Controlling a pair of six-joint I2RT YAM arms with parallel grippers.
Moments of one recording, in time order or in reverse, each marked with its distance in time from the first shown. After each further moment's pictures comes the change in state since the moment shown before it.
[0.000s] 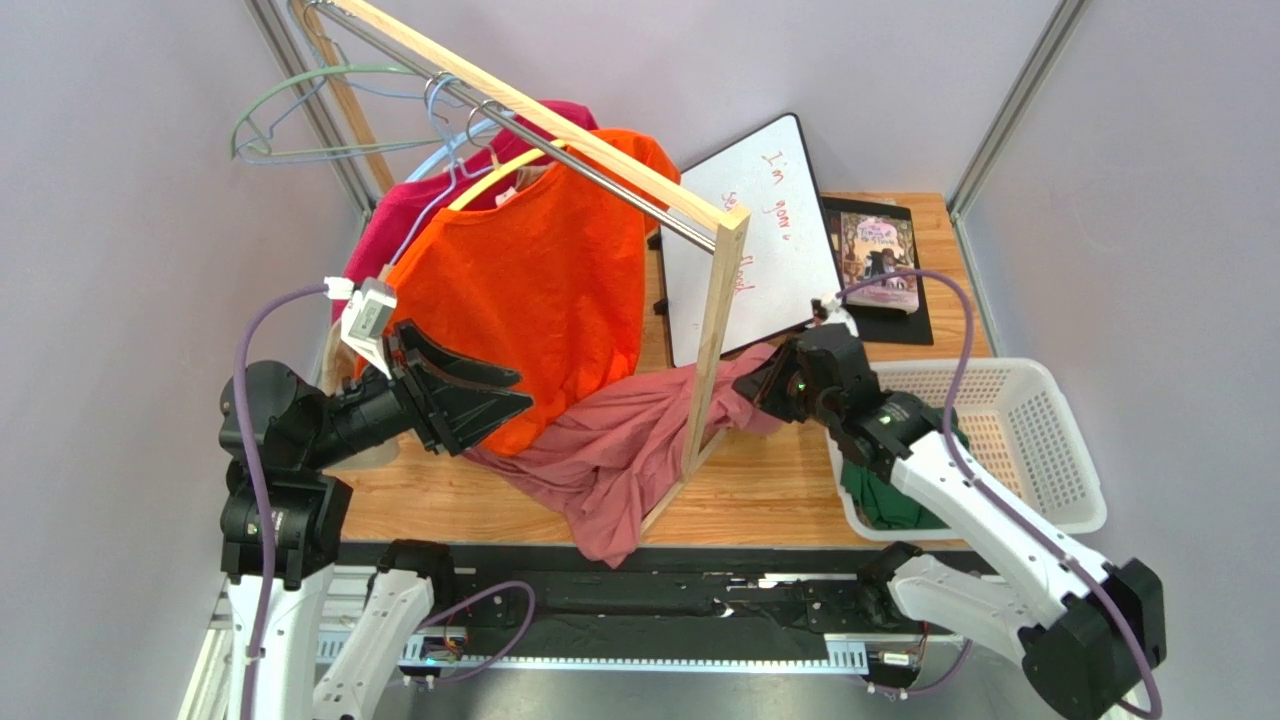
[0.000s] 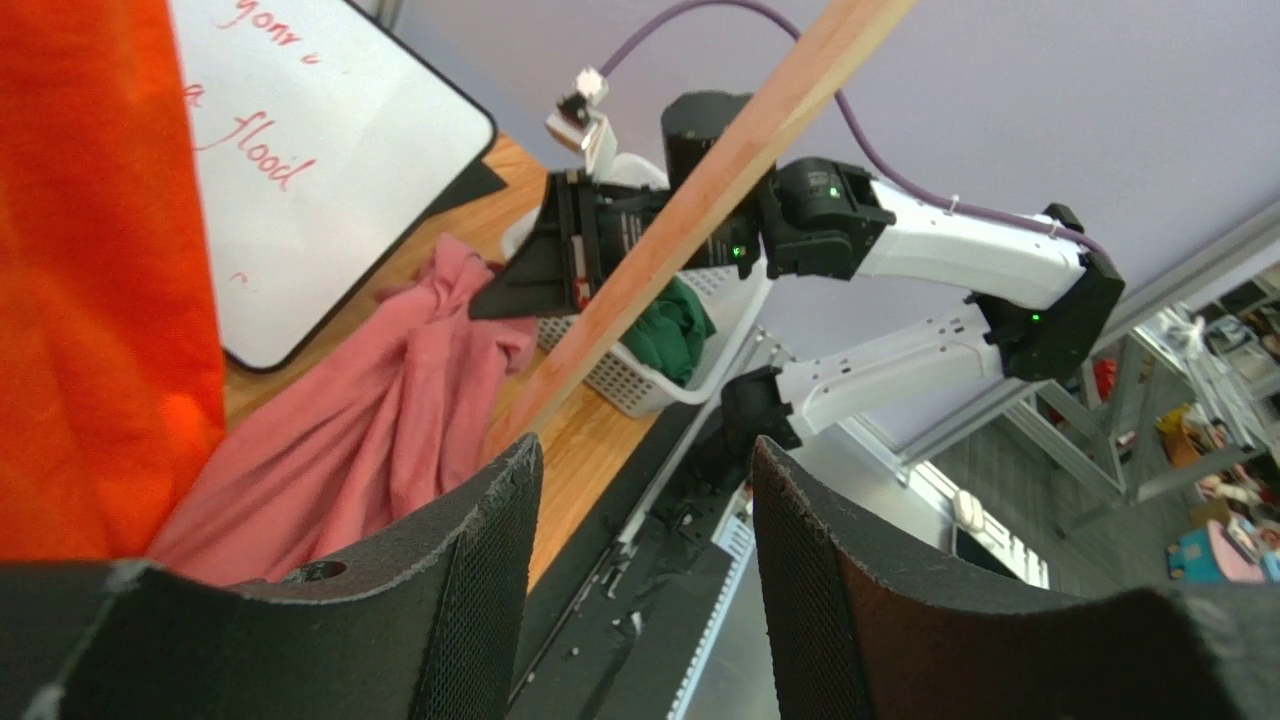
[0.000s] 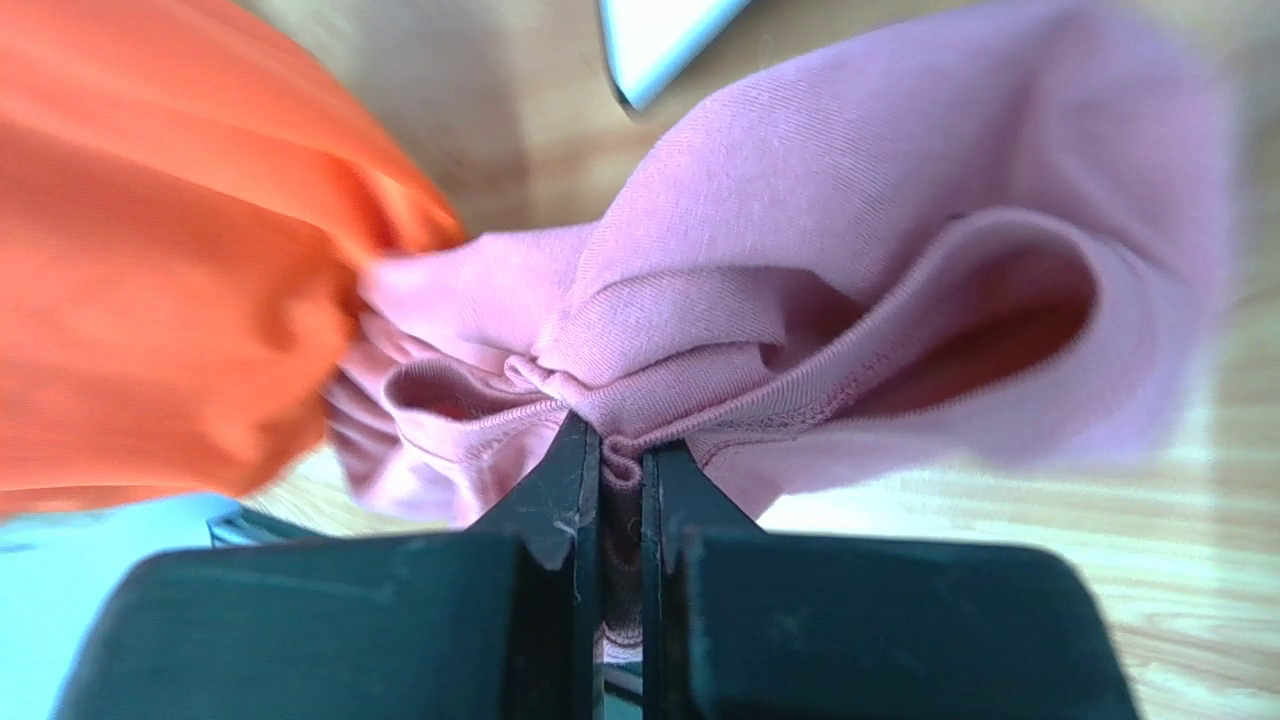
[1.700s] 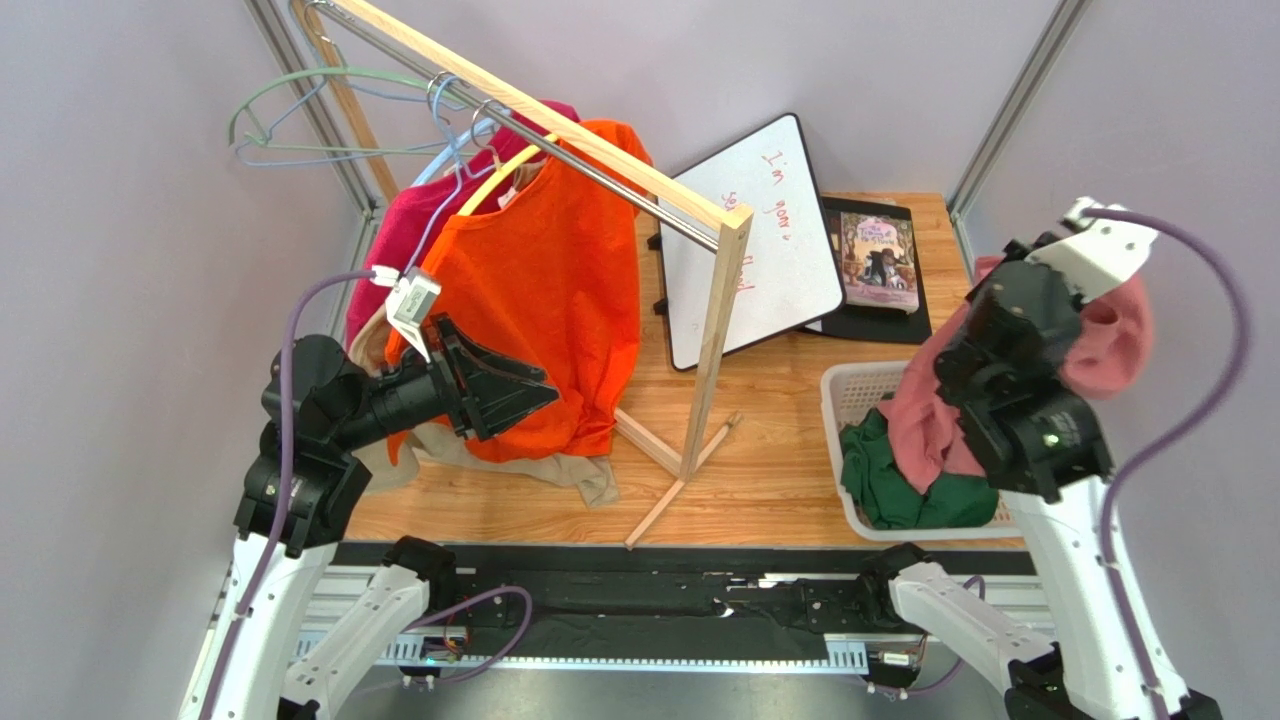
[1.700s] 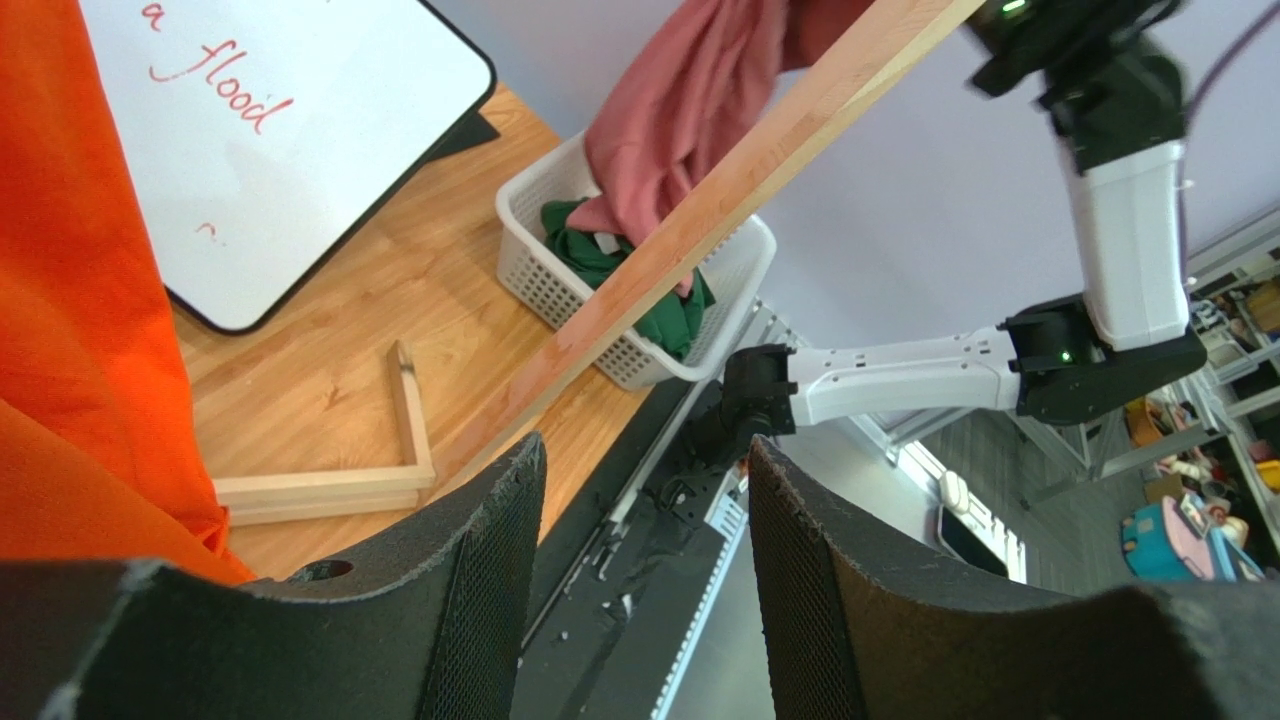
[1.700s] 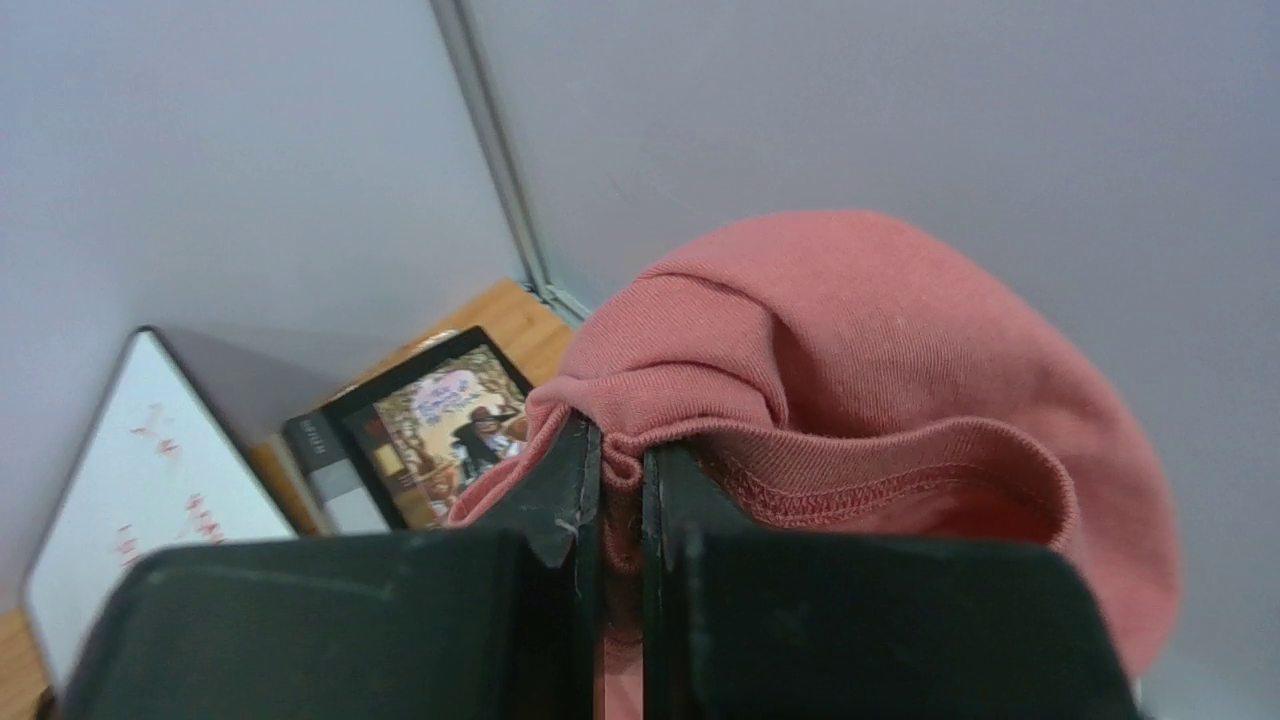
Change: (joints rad) left arm -0.246 0.069 -0.045 0.010 -0.201 0.023; right arm -0.210 -0.147 0.658 -0.113 1.042 -0.753
